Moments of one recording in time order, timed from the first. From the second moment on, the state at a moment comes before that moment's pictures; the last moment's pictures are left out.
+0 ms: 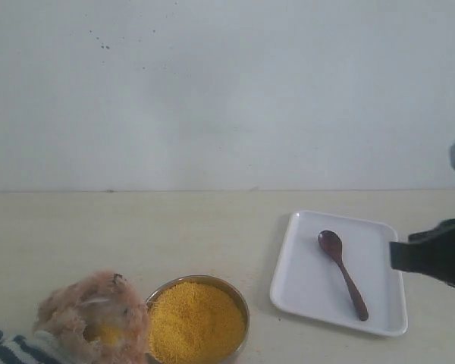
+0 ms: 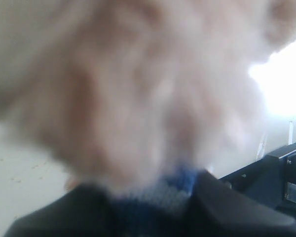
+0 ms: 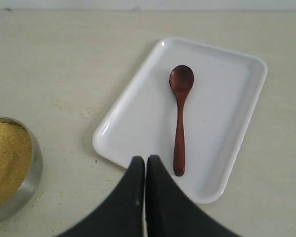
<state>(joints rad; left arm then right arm) 0.10 1.04 -0.44 -0.83 1.04 0.48 0.35 1.03 -0.55 0.00 0.16 0.18</state>
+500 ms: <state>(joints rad) 0.10 1.04 -0.44 -0.83 1.04 0.49 0.35 0.48 -0.38 0.00 0.36 0.21</state>
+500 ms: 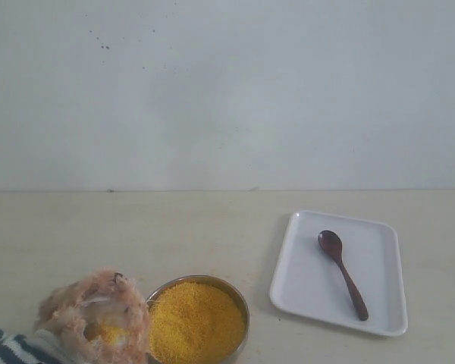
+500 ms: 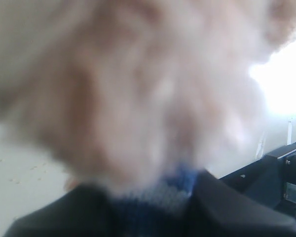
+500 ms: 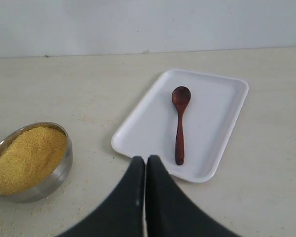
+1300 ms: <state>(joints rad) 0.10 1.04 -0.44 -0.84 1.06 0.50 0.35 0.35 -0.29 0.00 0.33 0.22</state>
